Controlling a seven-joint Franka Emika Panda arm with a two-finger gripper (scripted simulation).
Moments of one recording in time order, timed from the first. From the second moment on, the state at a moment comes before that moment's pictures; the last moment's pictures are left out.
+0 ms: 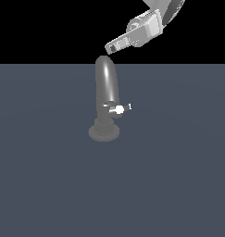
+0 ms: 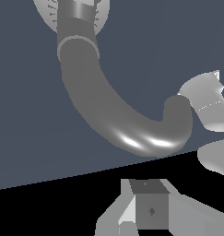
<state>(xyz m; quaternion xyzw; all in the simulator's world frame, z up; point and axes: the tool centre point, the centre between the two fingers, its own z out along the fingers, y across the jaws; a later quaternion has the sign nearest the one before) 0.033 -0.009 0.332 -0.73 0.41 0.52 0.16</state>
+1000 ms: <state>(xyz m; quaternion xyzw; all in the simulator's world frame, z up) 0.056 -0.038 0.235 -0.56 0.51 0.62 0.20</state>
